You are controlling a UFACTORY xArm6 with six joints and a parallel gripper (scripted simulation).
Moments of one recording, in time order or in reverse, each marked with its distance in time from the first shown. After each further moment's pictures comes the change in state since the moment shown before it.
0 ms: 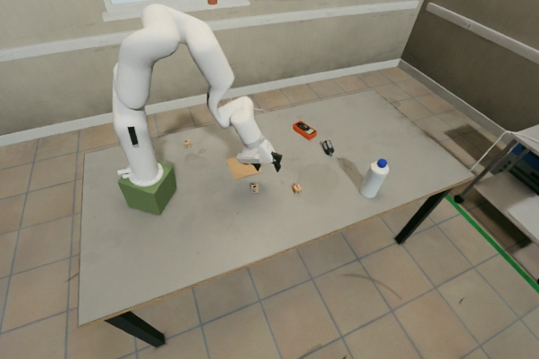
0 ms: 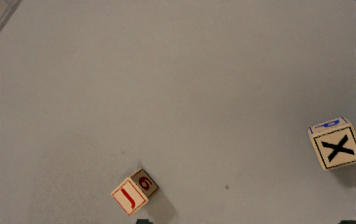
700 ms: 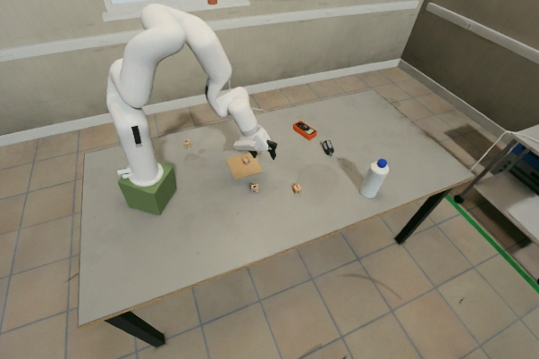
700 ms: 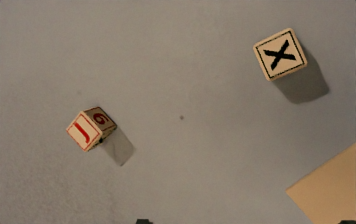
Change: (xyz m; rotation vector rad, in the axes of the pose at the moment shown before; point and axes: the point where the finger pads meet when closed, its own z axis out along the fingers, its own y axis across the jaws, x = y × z) arm -0.065 0.041 0.001 -0.011 -0.016 0.036
